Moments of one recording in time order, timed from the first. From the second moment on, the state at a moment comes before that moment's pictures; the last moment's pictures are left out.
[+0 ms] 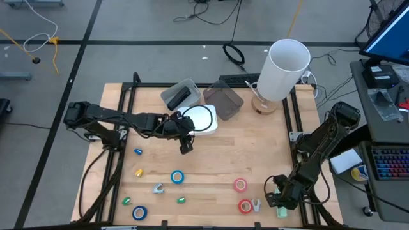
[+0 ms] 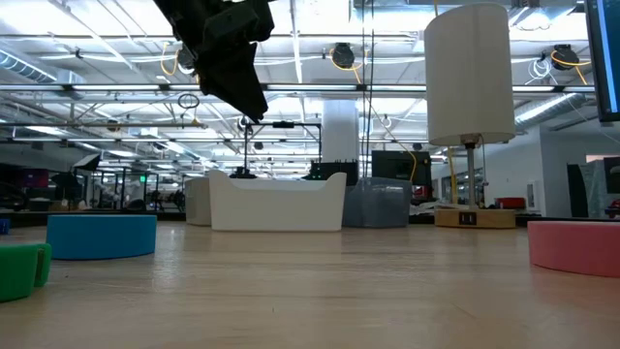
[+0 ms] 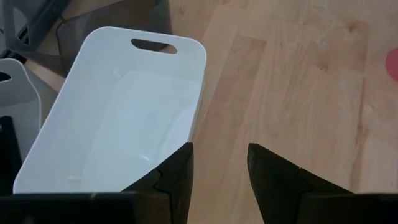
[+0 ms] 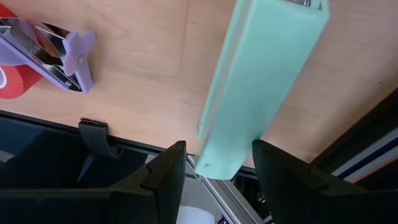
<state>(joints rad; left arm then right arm) -0.05 1.47 1.09 -0.50 -0.26 -0.27 0.99 1.39 0.70 -0.48 -0.24 2.38</state>
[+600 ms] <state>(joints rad) -0.05 1.47 1.09 -0.50 -0.26 -0.27 0.99 1.39 0.70 -0.45 -0.24 2.37</state>
